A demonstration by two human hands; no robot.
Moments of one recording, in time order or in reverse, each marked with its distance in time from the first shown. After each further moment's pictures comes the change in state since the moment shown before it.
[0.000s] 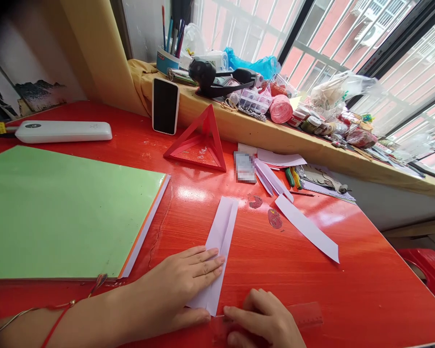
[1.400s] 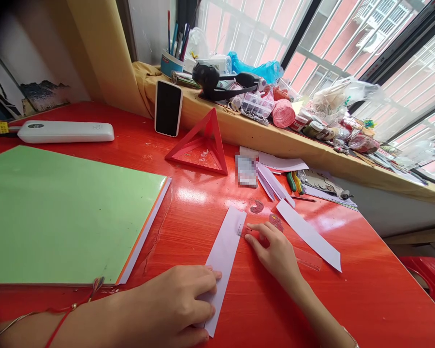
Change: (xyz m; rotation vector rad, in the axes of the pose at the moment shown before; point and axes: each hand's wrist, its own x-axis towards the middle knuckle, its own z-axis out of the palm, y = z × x) left_hand 0.003 0.002 0.001 0.201 0.026 0.193; right_hand 0.081 0.075 -0.019 -0.116 0.297 0.344
